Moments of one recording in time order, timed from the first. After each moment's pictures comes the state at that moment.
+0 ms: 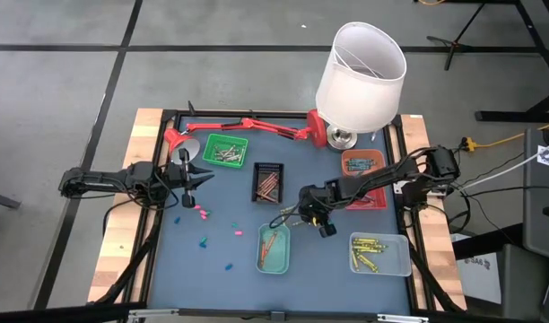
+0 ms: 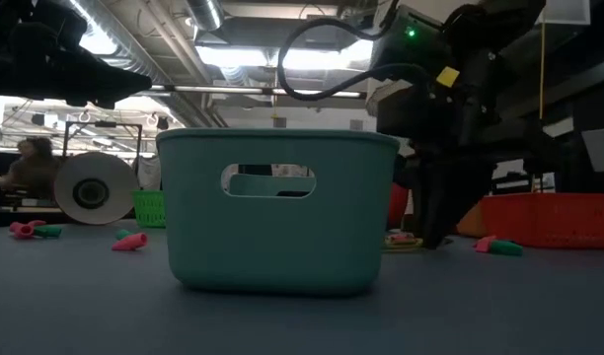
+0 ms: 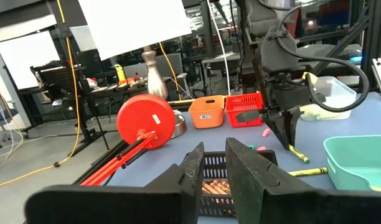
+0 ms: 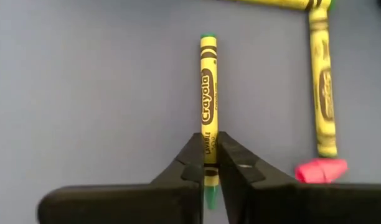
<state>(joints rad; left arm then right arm) -0.03 0.00 0.01 0.04 -0.25 0.17 0.12 1.73 0.91 -0.34 -0.17 -0.24</state>
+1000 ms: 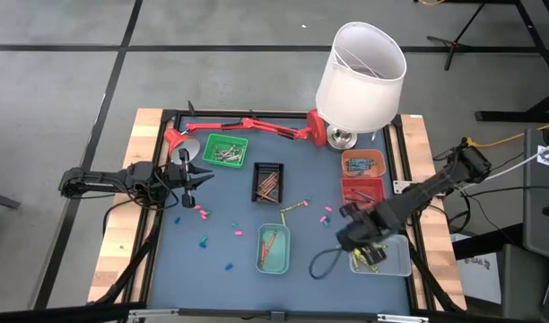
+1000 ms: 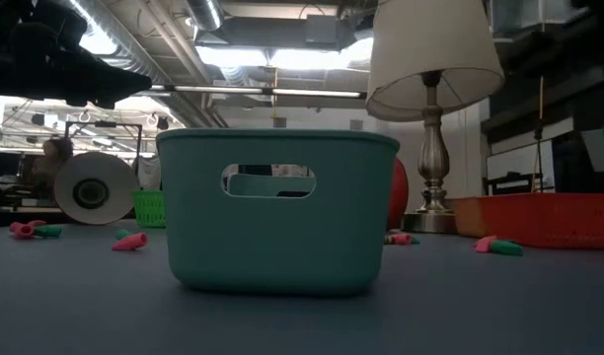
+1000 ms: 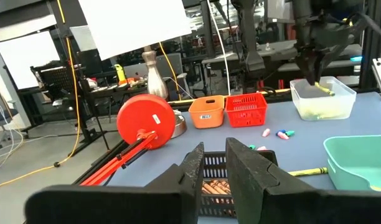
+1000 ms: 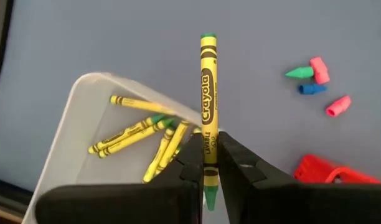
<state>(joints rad) -0.03 0.00 0.01 0.04 -0.25 0.17 0.55 1.47 1.13 -1.09 -0.08 0.10</state>
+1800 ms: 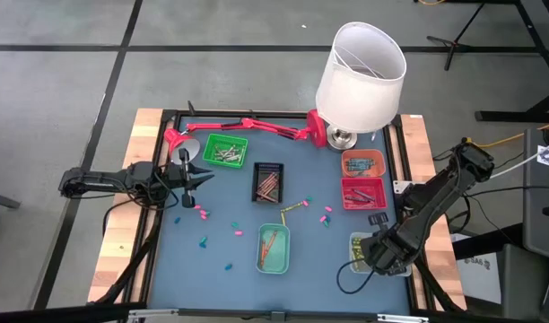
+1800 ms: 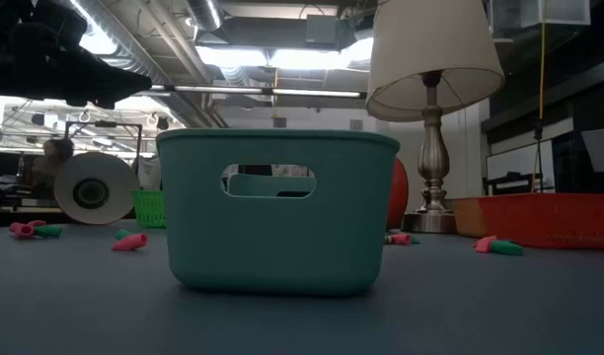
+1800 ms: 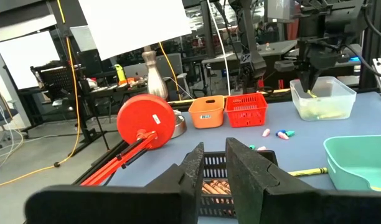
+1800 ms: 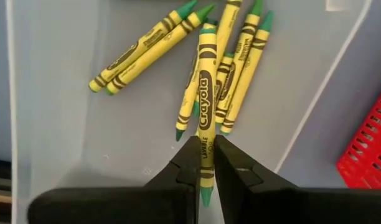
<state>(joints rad) -0.03 0.00 0.01 0.04 -0.25 0.17 0.86 1.42 0.91 -1.09 -0.07 0.60</state>
